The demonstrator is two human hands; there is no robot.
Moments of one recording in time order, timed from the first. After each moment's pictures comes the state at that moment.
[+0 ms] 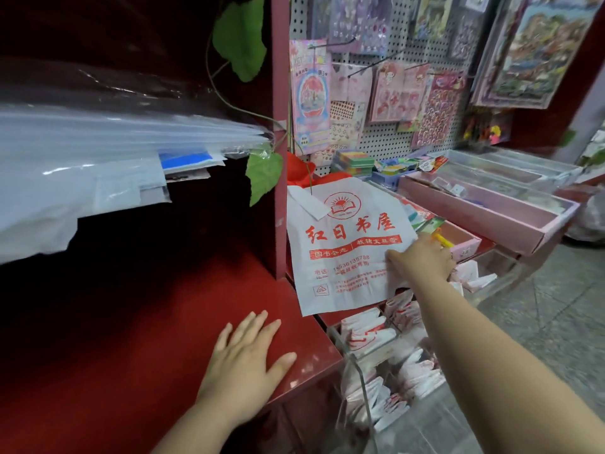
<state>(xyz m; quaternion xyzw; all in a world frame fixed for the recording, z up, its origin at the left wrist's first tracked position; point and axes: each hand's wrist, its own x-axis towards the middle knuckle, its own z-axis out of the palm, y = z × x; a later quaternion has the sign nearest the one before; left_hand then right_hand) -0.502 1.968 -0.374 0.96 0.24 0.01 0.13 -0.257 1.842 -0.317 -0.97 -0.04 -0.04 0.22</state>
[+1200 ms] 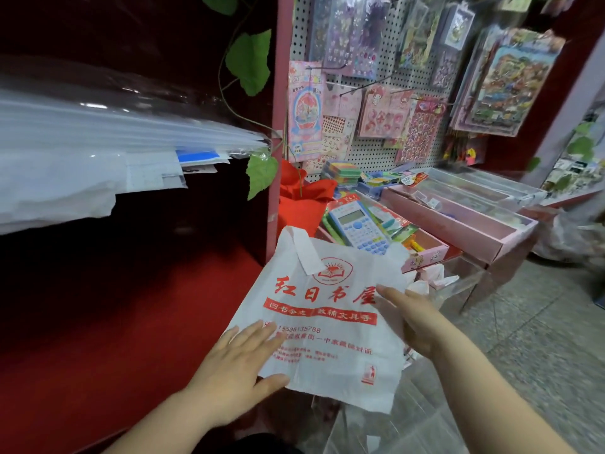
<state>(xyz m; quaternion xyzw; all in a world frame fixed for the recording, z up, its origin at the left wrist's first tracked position) -0.531 1.952 -0.374 0.99 0.09 0.03 0.04 -0.348 1.769 -0.316 -0.71 -0.06 0.30 0.64</state>
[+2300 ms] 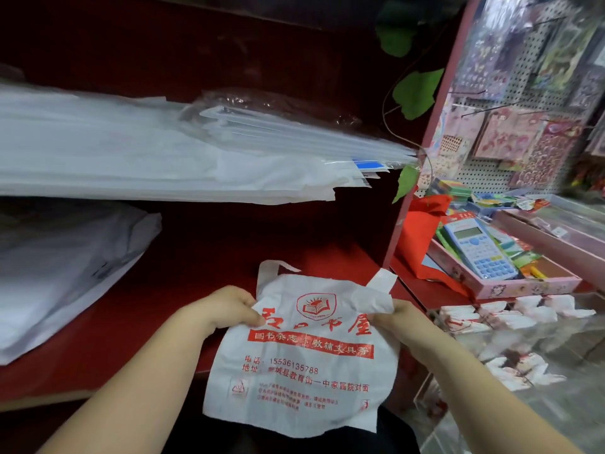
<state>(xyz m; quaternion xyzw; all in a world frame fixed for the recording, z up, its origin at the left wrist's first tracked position) -0.688 2.057 -0.320 0.77 0.42 0.01 0.49 -0.487 1.881 -0.331 -0.76 -0.29 0.33 0.47</state>
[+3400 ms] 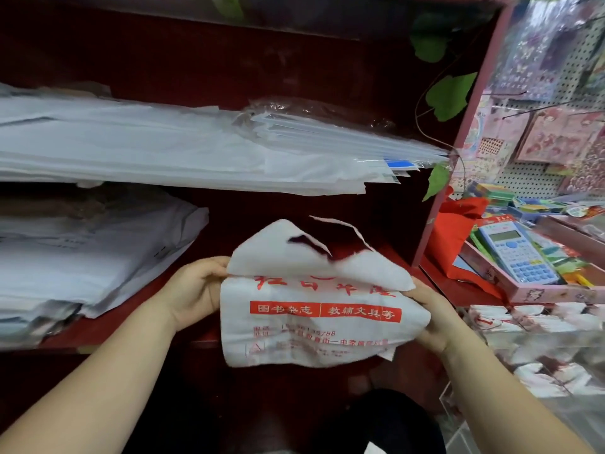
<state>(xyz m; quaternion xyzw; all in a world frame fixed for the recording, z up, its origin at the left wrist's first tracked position) -0.774 2.036 -0.295 0.53 0.25 0.30 0.76 -0.501 1.881 -0.325 -0.46 -0.30 0.49 0.68</state>
